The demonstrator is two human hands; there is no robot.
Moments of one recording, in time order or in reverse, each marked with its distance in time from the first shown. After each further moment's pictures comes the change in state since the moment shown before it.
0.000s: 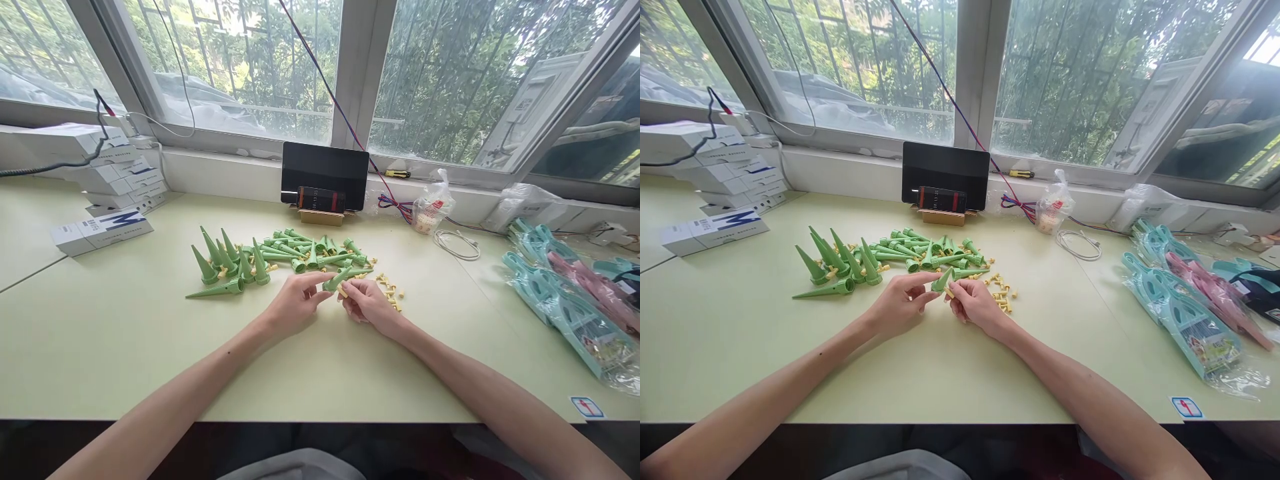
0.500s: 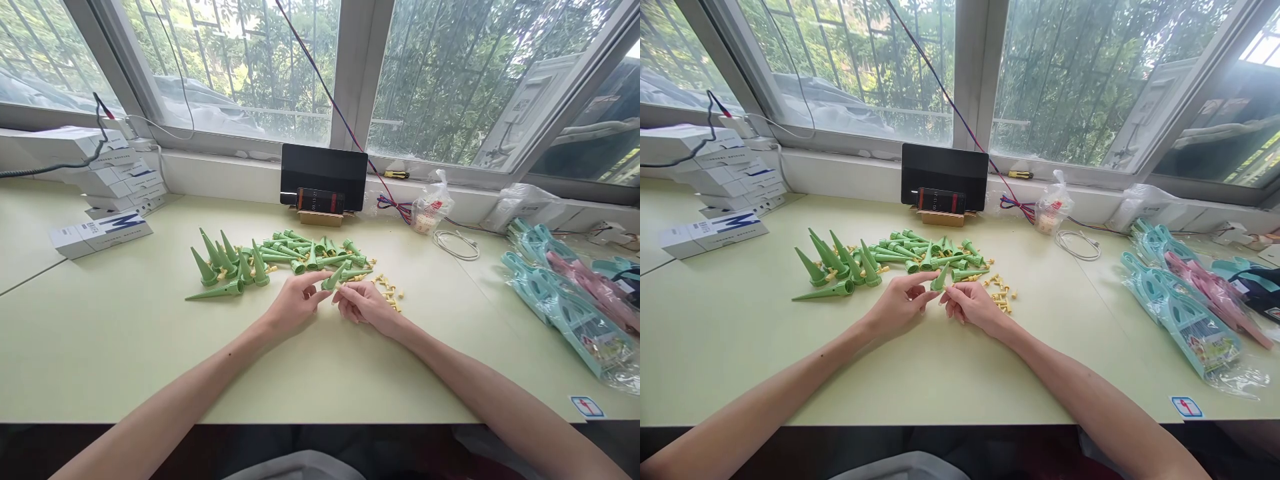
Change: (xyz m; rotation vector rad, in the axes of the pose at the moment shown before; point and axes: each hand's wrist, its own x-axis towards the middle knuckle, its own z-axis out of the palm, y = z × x) left_hand 0.000 -0.002 0.001 0.011 0.014 -0.039; right_hand 0.003 0.005 -0.005 -0.047 -0.091 -0.026
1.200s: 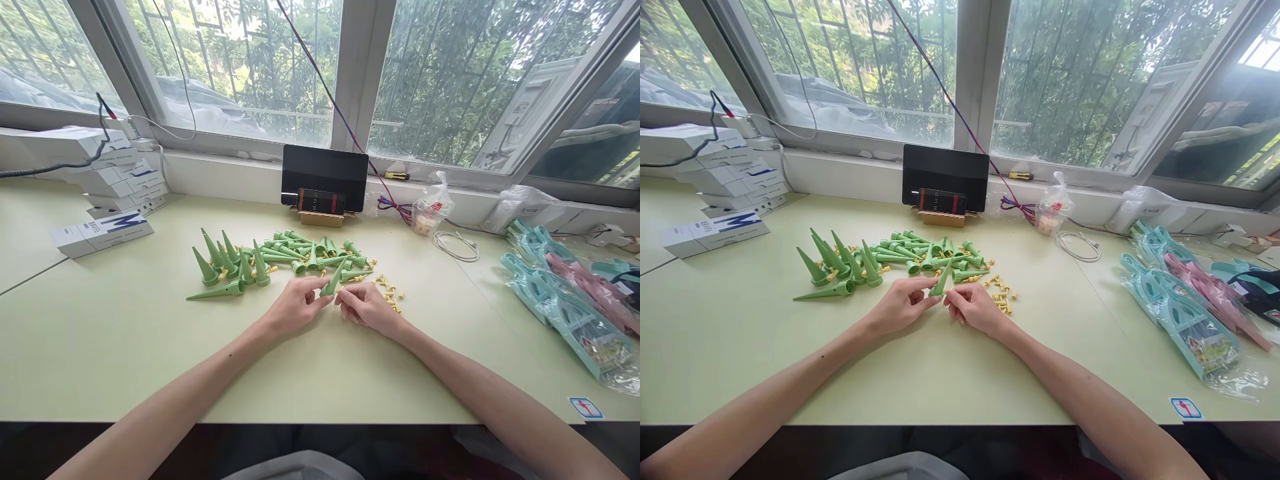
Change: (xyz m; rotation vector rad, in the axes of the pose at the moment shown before) left_hand -0.001 0.002 -0.001 0.078 -0.054 0.095; right_hand -0.004 -0.003 0.002 -0.128 0.037 -0.059
